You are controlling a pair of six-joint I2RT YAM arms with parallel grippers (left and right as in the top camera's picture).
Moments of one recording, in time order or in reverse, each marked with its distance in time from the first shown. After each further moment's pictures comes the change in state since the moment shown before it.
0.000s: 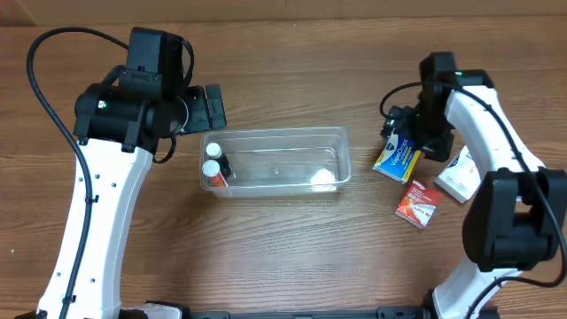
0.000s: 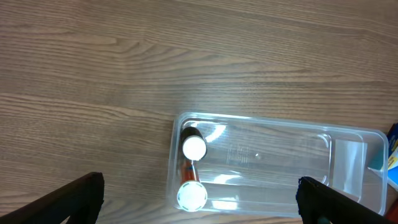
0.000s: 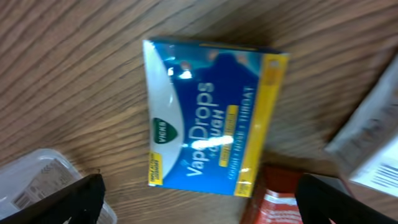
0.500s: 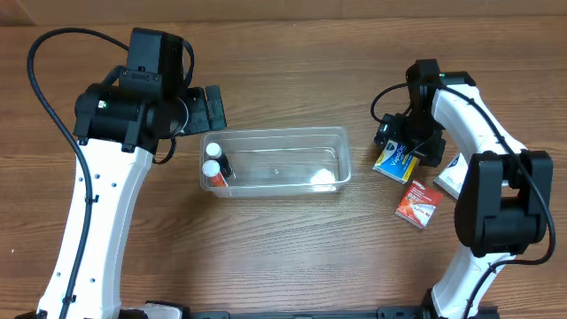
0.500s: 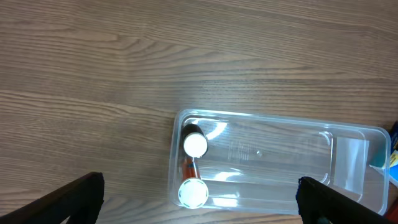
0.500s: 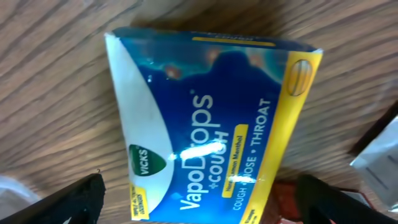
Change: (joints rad) left arm 0.000 0.000 0.000 -0.011 0.000 0.000; right arm 0.018 0.092 -0.002 0.012 0.051 0.034
